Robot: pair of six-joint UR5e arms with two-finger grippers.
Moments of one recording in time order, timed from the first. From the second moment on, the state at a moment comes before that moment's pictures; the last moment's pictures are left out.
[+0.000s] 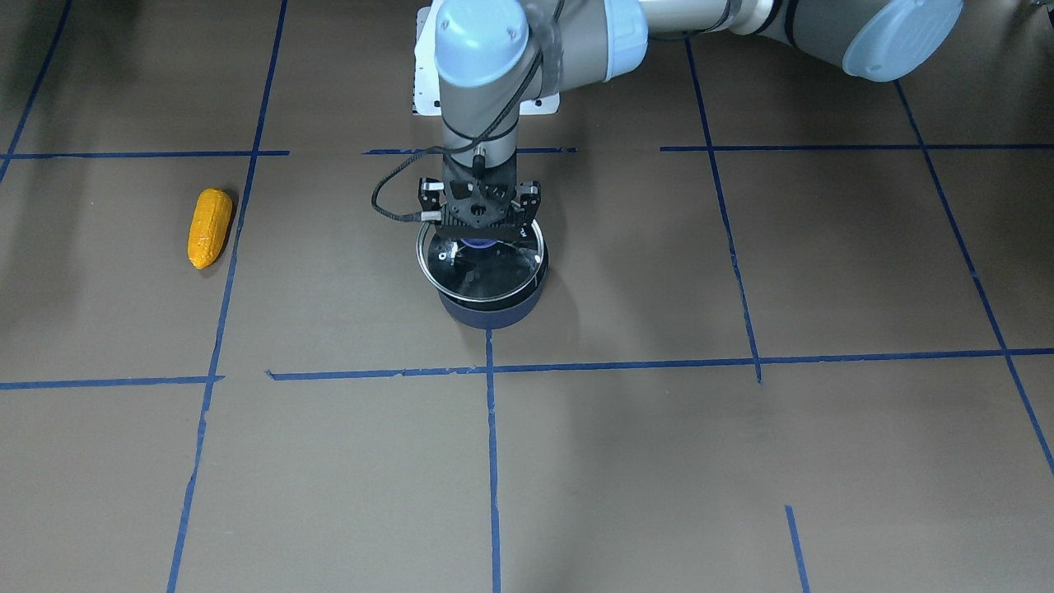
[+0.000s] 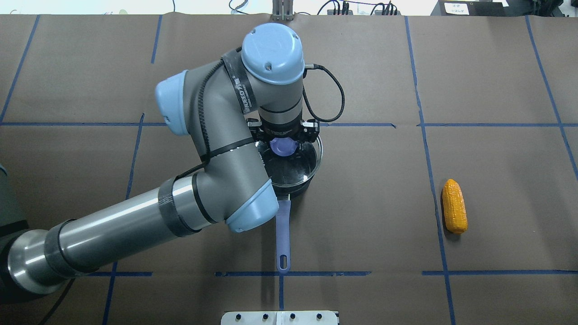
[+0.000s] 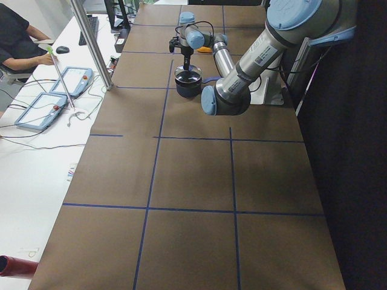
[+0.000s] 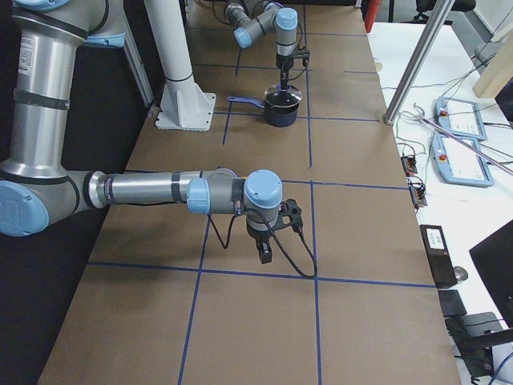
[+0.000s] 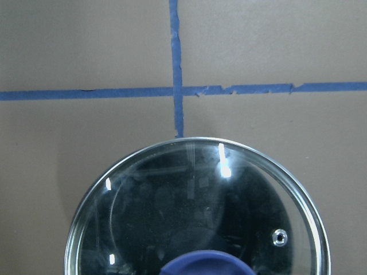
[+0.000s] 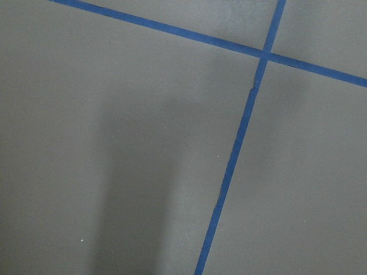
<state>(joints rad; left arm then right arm) -0.59 -2.55 -1.57 -1.37 -1.94 -1.14 1.53 -1.78 1.86 -1.63 2.39 -0.24</state>
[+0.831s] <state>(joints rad) -0.75 -2.03 -1.94 -1.38 -2.02 -0.82 1.52 -1.78 1.86 -1.63 2.41 -0.22</state>
